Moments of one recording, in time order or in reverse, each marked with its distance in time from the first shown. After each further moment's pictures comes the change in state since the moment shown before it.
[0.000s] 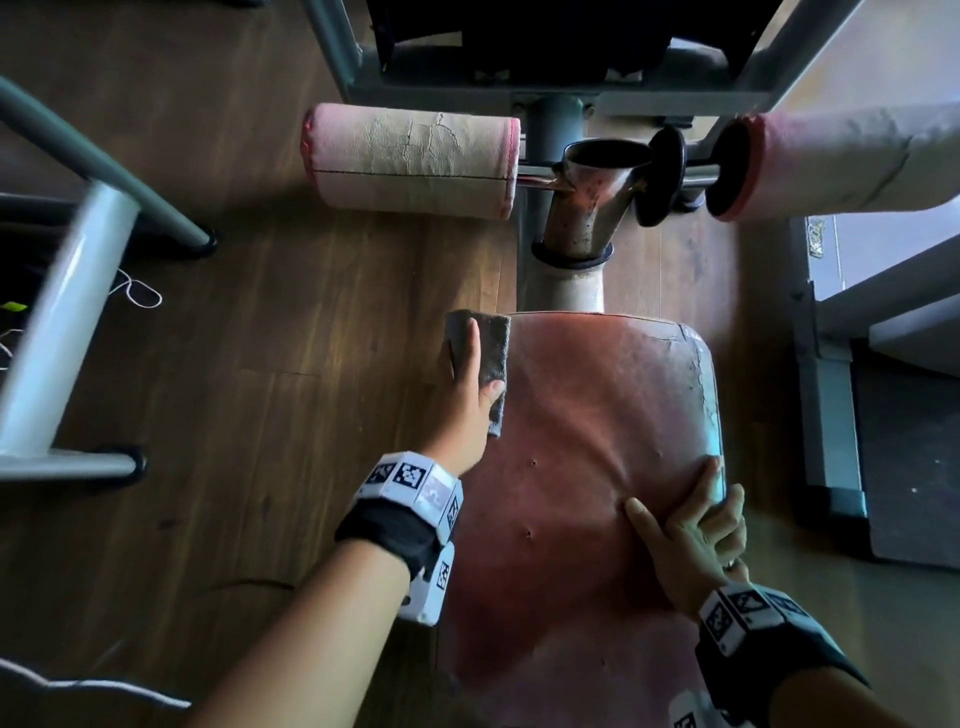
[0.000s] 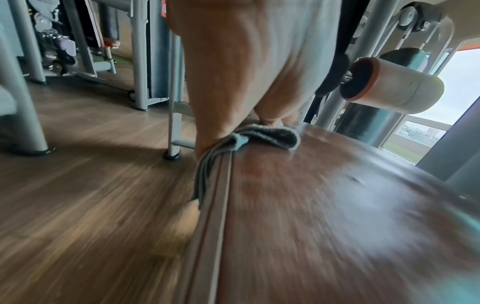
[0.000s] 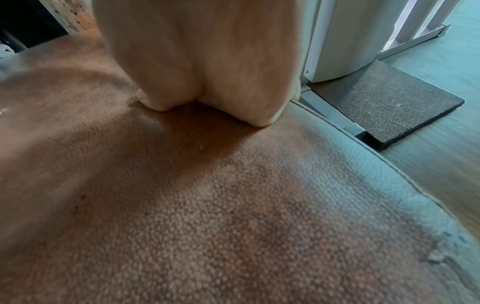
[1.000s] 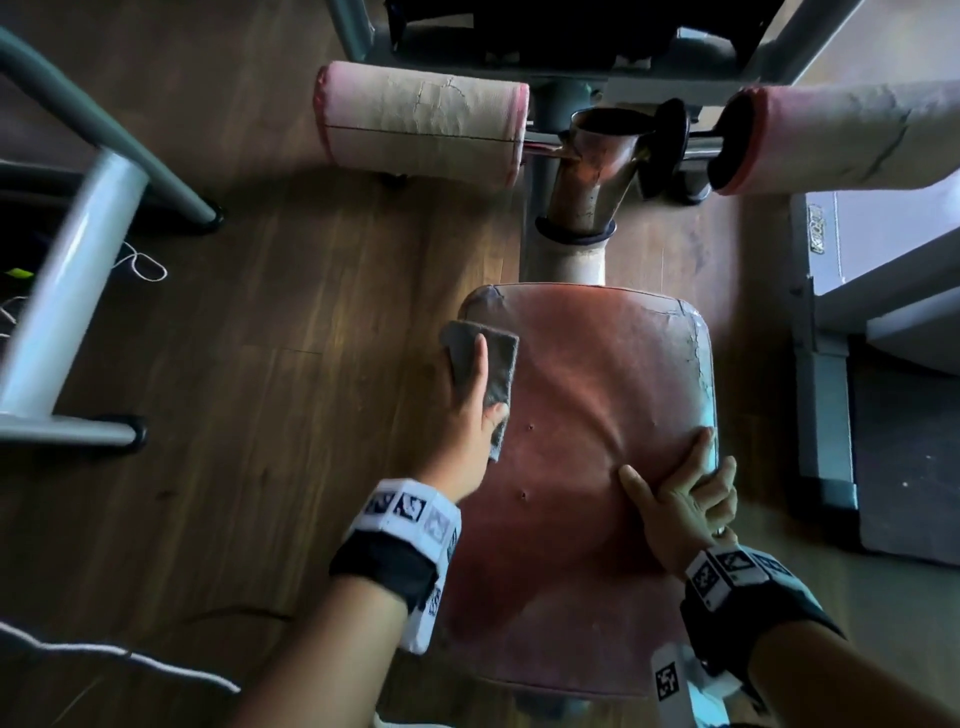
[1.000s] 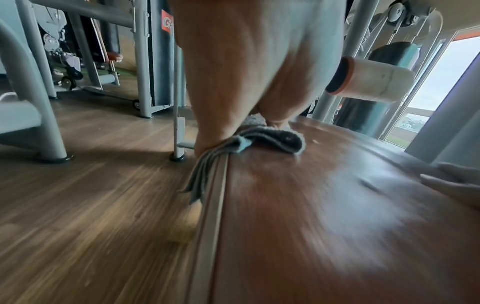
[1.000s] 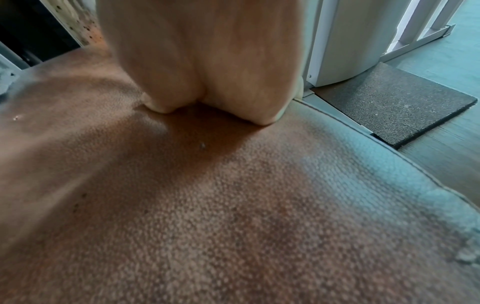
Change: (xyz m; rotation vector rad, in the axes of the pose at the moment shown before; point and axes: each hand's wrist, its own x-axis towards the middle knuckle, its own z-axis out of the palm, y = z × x) left_hand -0.065 0.001 0.011 0.216 0.077 0.060; right_hand 0.000 0.003 0.003 -0.013 0.036 -0.031
